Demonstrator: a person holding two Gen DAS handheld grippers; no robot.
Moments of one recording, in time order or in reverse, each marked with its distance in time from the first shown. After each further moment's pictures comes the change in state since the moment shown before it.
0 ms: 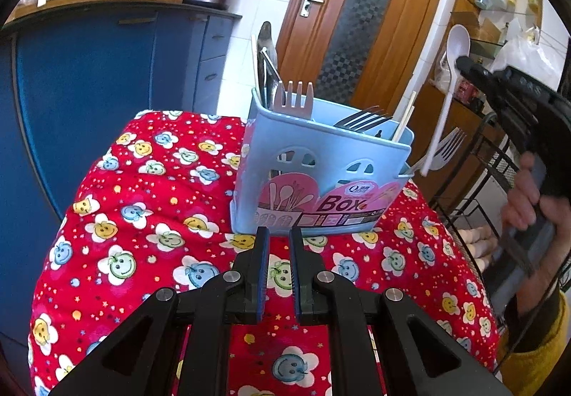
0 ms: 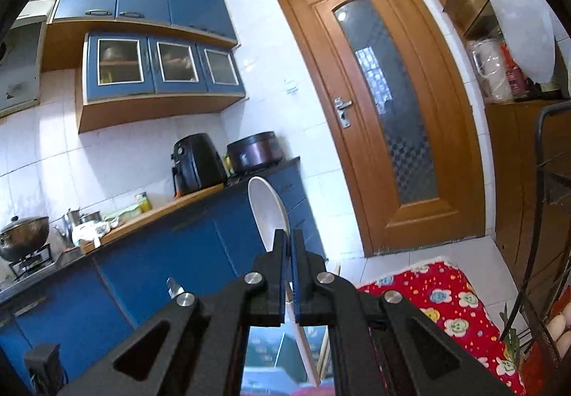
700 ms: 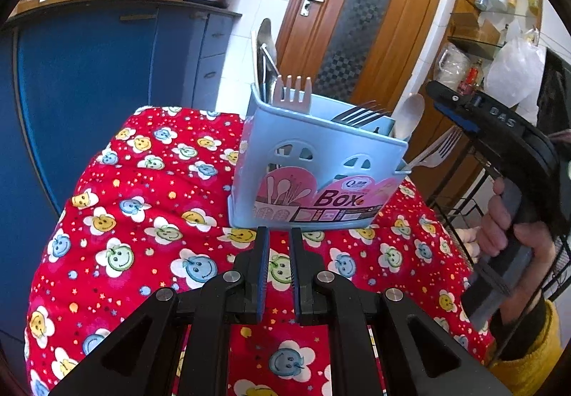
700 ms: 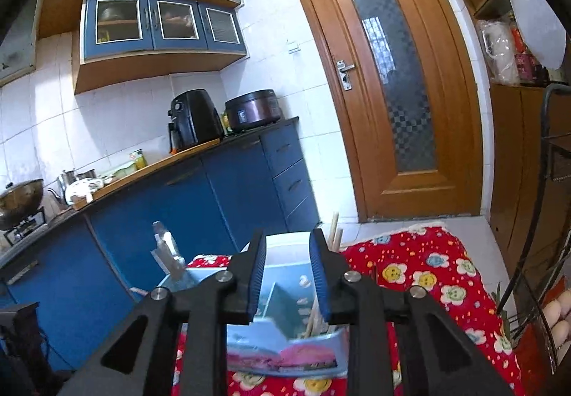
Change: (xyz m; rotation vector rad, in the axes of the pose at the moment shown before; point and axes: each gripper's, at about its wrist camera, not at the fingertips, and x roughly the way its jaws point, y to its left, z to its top) left arm -0.004 0.000 -0.005 -0.005 0.001 -0.010; right arm 0.000 0.000 -0.028 -0.038 0.176 -0.001
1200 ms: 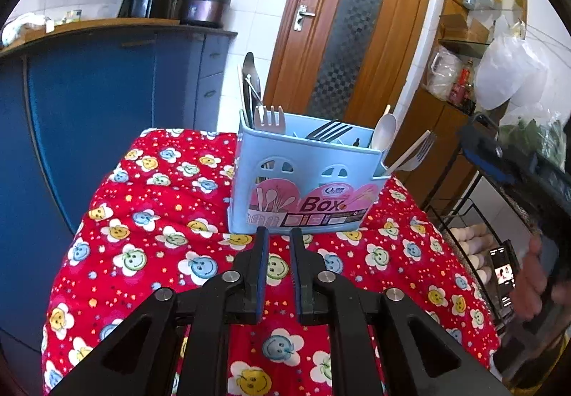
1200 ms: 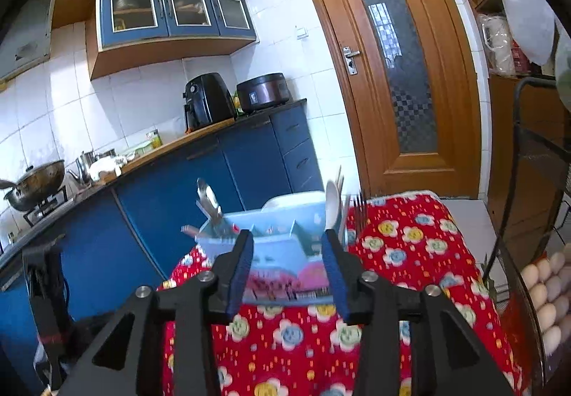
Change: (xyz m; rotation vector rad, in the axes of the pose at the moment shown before) left arm -0.035 -0.020 -0.004 0.045 -0.060 0.029; right arm -0.078 0.019 -0.031 -0.018 0.081 0.012
